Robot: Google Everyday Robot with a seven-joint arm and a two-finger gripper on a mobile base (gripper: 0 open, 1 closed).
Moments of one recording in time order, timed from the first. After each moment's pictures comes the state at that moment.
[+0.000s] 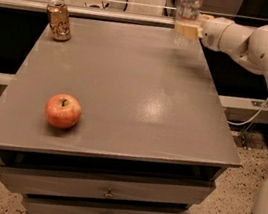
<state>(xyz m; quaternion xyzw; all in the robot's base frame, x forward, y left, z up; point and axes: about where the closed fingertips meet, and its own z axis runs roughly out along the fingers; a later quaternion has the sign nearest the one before) 0.835 -0.159 0.942 -0.32 0.66 0.20 0.64</state>
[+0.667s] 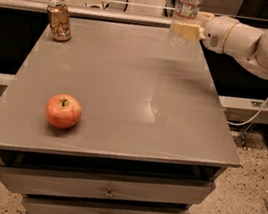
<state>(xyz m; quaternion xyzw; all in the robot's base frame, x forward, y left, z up) 0.771 -0.133 0.970 -0.34 0.64 0.24 0.64</state>
